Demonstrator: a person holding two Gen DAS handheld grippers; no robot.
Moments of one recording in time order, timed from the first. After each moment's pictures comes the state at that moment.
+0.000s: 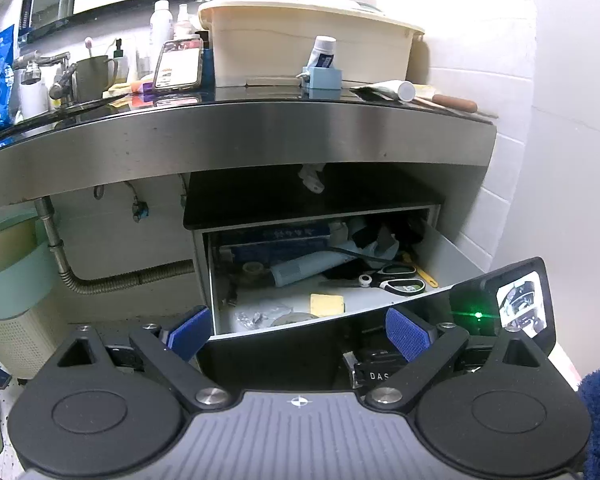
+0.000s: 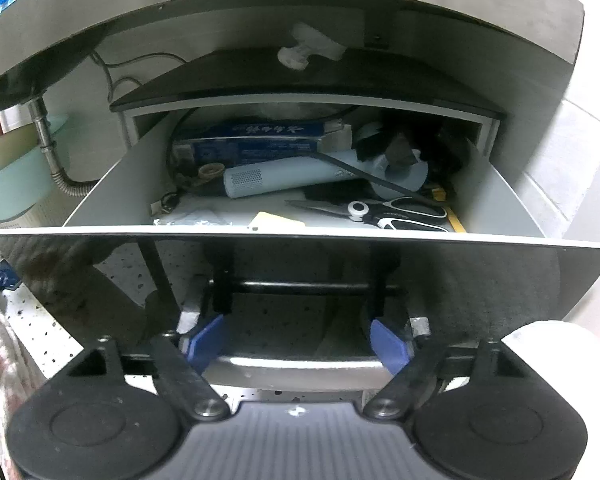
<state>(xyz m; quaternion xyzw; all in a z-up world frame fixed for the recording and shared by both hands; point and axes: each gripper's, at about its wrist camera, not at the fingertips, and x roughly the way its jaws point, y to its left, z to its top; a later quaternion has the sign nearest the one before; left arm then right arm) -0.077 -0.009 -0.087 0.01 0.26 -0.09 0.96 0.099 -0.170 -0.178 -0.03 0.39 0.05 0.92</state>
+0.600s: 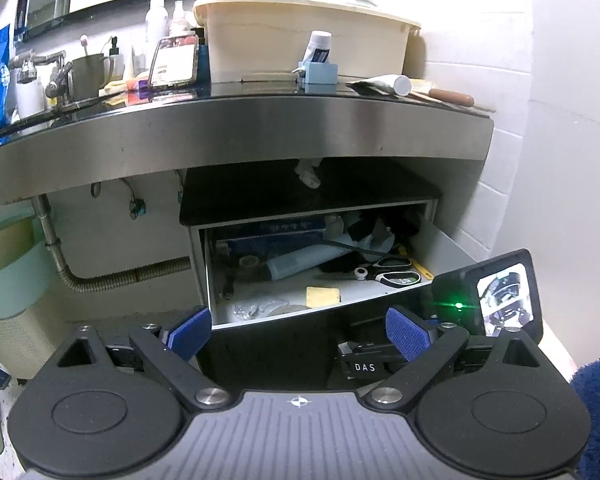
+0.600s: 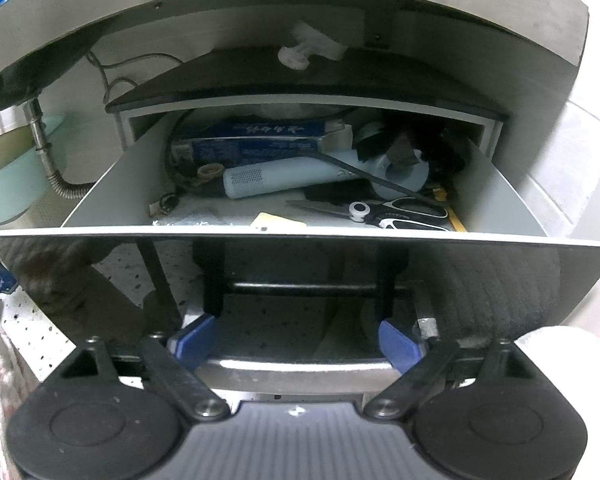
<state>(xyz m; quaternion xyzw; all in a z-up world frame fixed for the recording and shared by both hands) -0.079 -0.012 -0.088 0.02 0.26 -0.09 0.96 0.106 -0.163 -0.181 -0.03 0.38 0.04 0.92</state>
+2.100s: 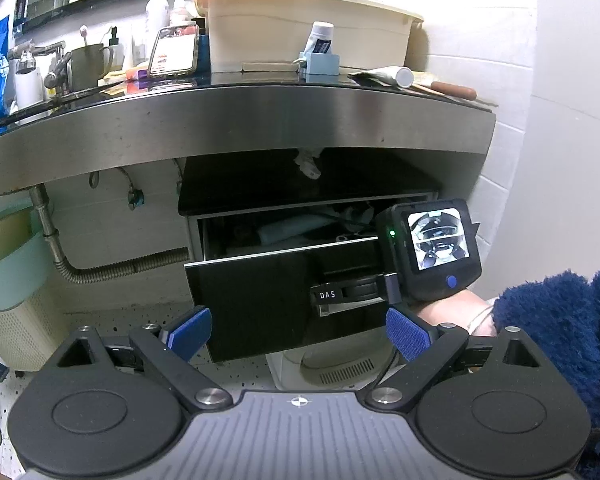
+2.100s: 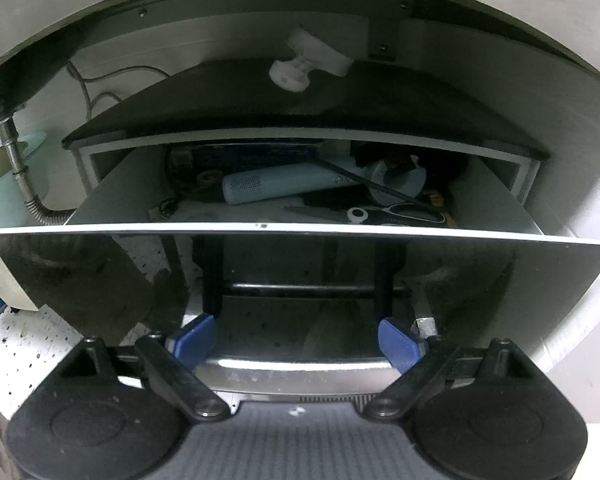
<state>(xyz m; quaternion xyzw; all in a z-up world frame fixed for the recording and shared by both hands) -0.076 -0.010 -0.090 0.01 0.28 -0.10 0.96 0.098 -0.157 -0.182 -0.03 0.37 0.04 0.93</state>
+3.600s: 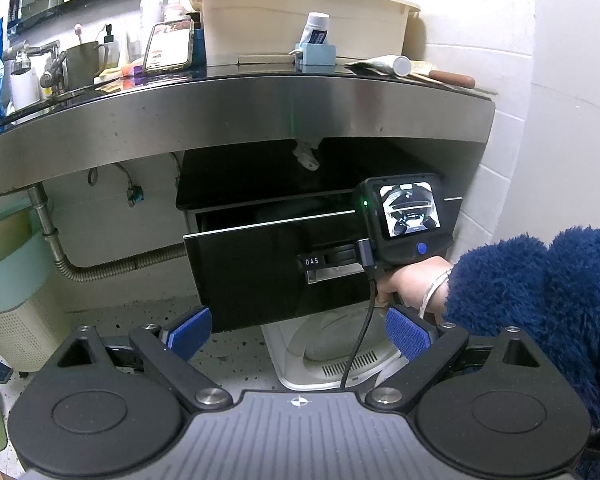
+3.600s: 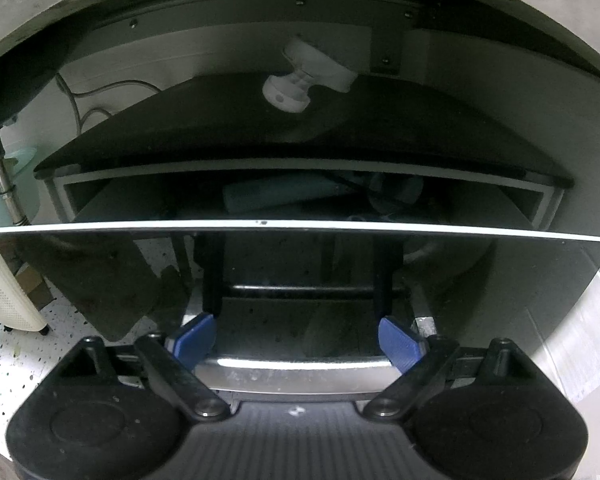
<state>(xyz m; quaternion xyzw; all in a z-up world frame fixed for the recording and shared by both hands) -0.077 -0.013 -0.091 0.02 0.29 -0.10 0.95 0.107 -0.157 -0.188 -0.03 0.35 0.04 0.94</state>
